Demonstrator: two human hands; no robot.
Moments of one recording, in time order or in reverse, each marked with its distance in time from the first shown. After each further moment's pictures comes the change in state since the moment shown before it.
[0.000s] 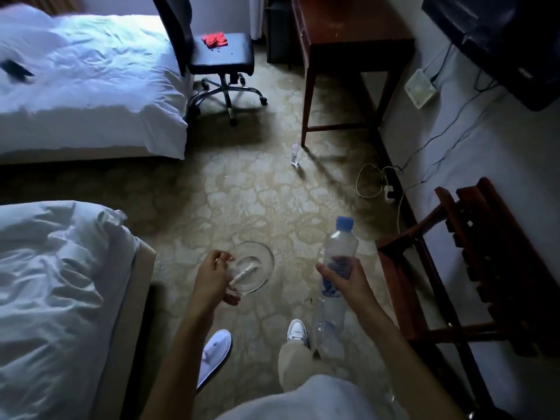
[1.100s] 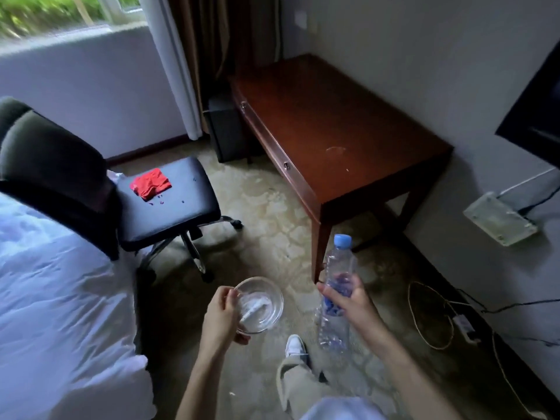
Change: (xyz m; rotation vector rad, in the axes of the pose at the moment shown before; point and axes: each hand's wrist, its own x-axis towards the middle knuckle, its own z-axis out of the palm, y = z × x) left_hand 0.894 0.534 0.071 0.208 -0.218 0.173; right_hand 0.871 -0.424 0.205 0.255 0.233 0.002
